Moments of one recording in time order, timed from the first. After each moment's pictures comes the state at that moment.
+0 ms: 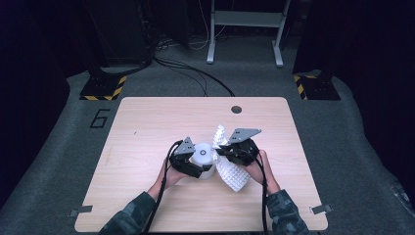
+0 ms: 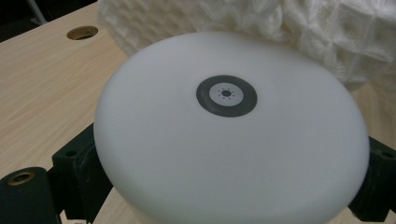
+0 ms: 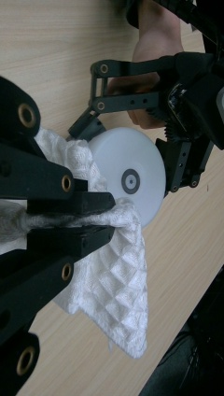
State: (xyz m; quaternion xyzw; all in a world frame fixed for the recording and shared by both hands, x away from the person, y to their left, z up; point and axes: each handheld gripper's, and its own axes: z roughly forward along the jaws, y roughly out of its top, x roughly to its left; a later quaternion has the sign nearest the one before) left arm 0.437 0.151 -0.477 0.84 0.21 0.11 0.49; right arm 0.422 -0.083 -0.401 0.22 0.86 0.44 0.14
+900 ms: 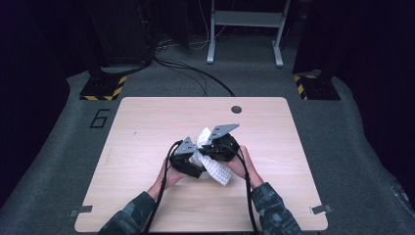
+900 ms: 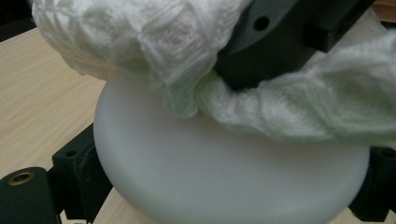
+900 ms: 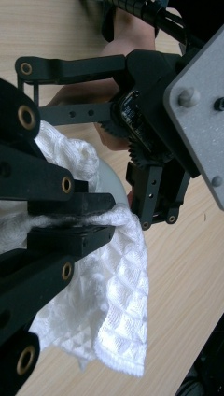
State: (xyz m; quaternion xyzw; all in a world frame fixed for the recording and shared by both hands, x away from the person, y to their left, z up) left arm 0.436 0.151 -0.477 0.84 0.21 0.12 0.49; right arm 0.441 -0.035 -0.409 0.20 0.87 0.44 0.09
